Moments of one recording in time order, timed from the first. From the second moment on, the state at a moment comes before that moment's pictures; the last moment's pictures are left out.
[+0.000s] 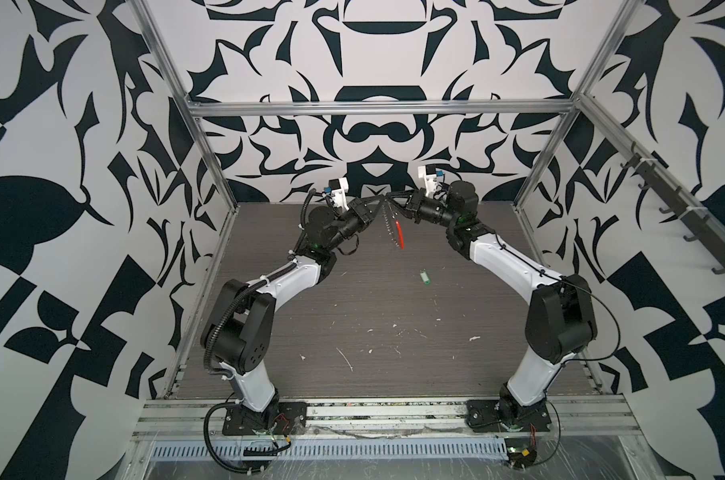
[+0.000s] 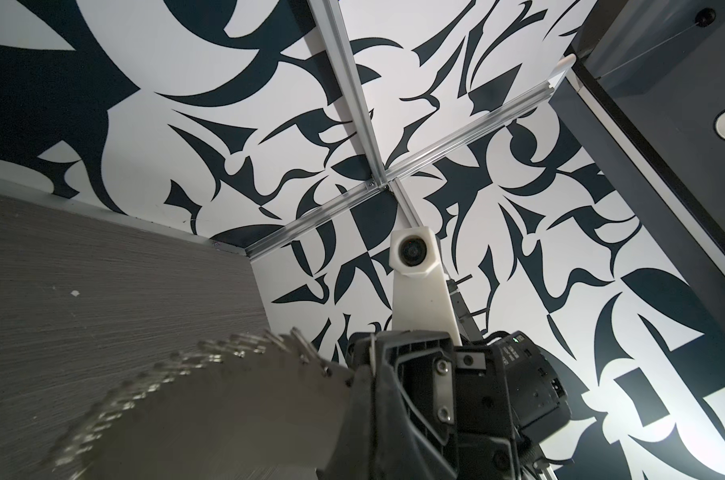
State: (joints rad) left arm -0.49 1.73 1.16 0.80 0.44 -1.21; right arm 0.37 1.76 1.41 0.34 -0.74 1.07
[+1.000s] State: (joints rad) left arm -0.38 1.60 1.38 -0.12 0.93 0.06; right arm 0.38 1.58 1.24 0.07 -0.72 0.16
